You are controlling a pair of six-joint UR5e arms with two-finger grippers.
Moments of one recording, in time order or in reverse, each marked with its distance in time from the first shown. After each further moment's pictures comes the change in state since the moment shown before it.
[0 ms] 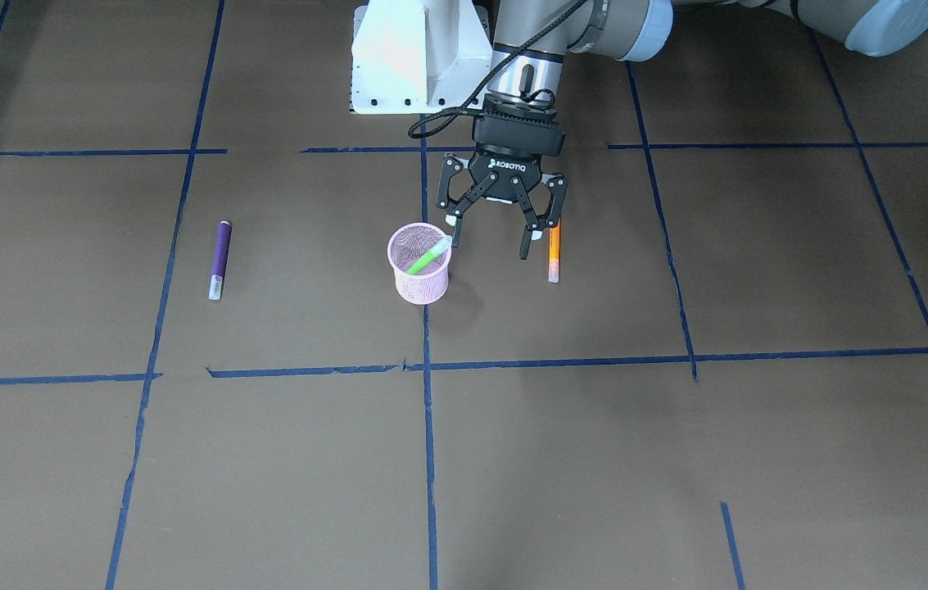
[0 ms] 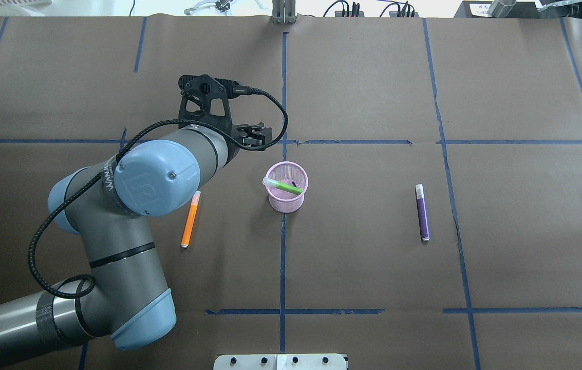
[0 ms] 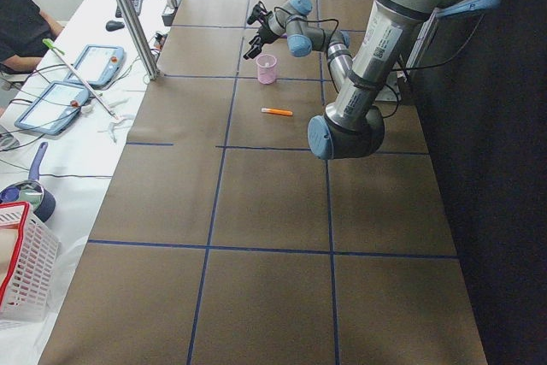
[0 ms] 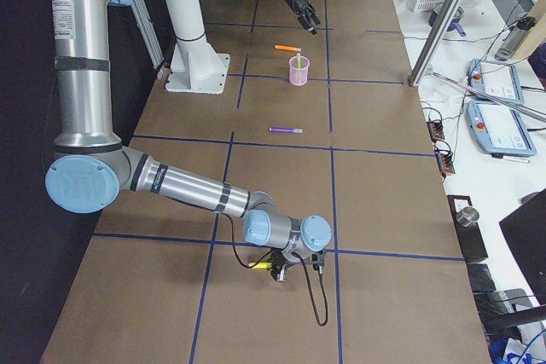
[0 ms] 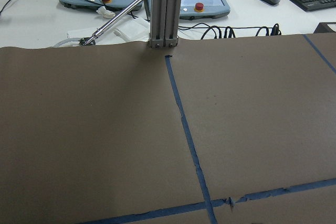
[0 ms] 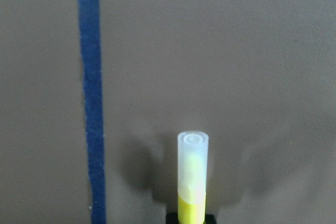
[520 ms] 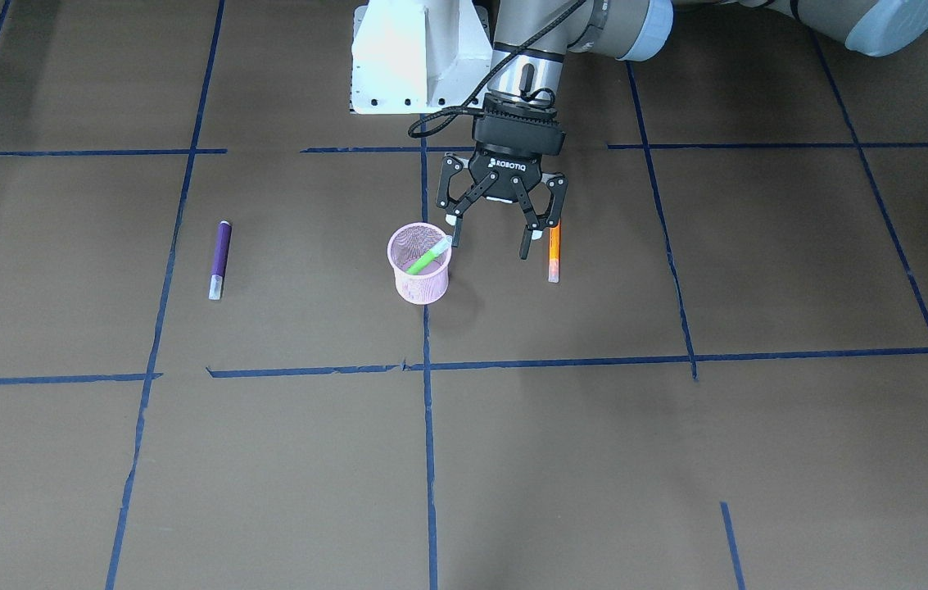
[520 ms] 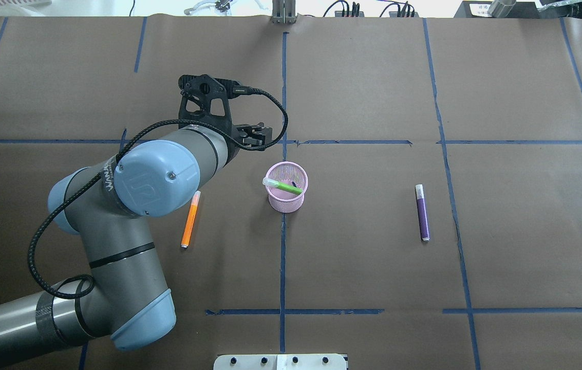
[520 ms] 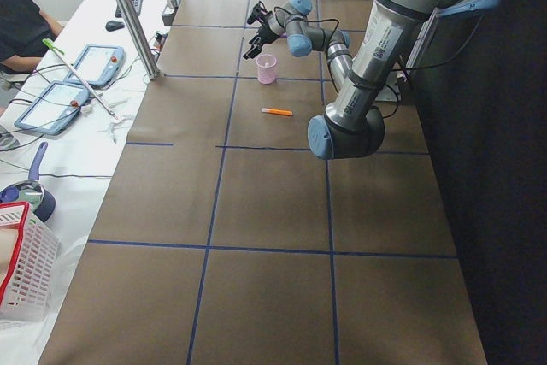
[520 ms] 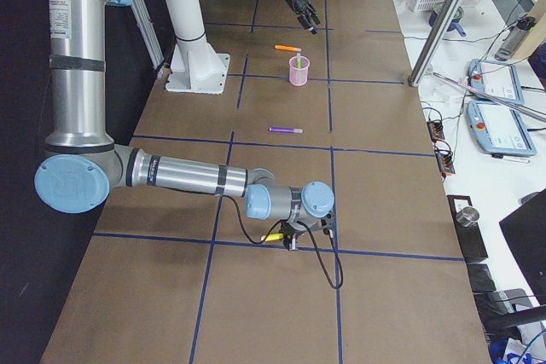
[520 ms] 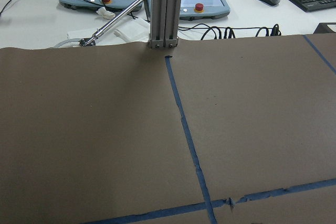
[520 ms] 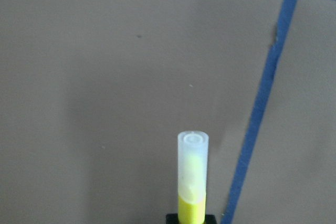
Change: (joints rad) left arm 0.000 0.000 -0.001 0.000 0.001 0.001; right arm 0.001 -0.053 0.305 0.000 0.063 0.031
